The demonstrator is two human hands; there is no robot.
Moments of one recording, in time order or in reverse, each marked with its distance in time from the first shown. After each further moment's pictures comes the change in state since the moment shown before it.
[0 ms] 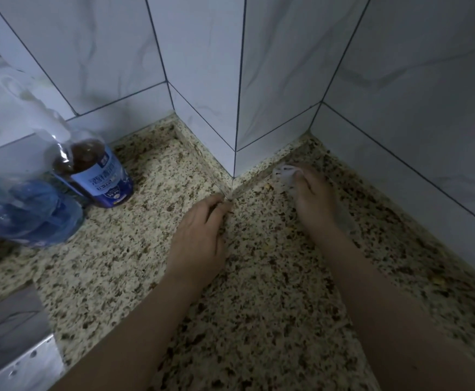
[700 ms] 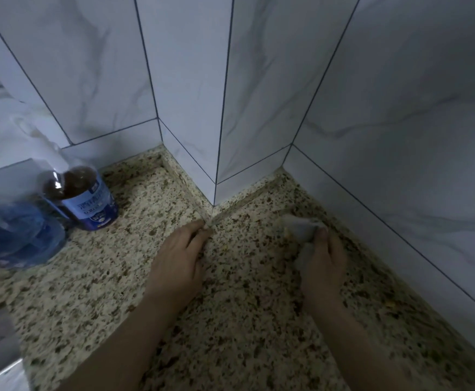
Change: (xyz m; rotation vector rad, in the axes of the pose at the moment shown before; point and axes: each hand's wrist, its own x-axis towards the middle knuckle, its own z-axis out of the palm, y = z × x) left_hand 0.000 0.002 -0.005 0.028 -0.033 0.024; right_hand -0.068 -0.014 -0.041 0.311 0.395 0.200
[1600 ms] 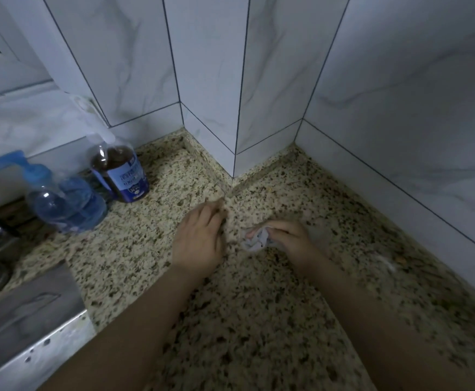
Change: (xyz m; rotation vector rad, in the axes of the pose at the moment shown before) left_hand -0.027 0.003 -0.011 0.160 -0.024 0.022; right_hand -0.027 0.015 0.018 -0.084 -0.888 0.034
